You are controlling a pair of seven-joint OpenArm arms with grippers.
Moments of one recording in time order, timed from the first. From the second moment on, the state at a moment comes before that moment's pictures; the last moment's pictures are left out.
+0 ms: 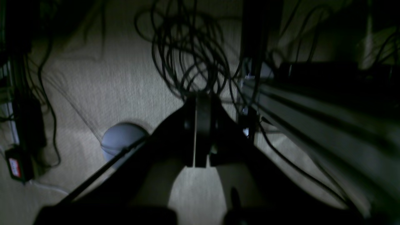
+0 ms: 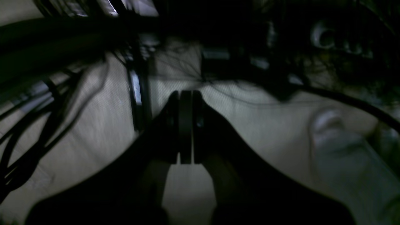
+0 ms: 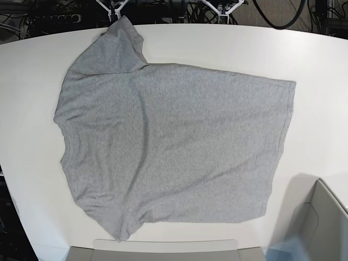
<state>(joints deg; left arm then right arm) 11.8 1.7 -4.1 1.6 1.6 5.0 -33.6 -8.6 5.5 -6.5 2.6 2.5 5.7 21.6</state>
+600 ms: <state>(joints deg) 22.3 -1.1 -4.0 7.8 1.8 4.9 -77.2 -23.0 9.2 -6.5 8.2 2.7 5.5 62.3</state>
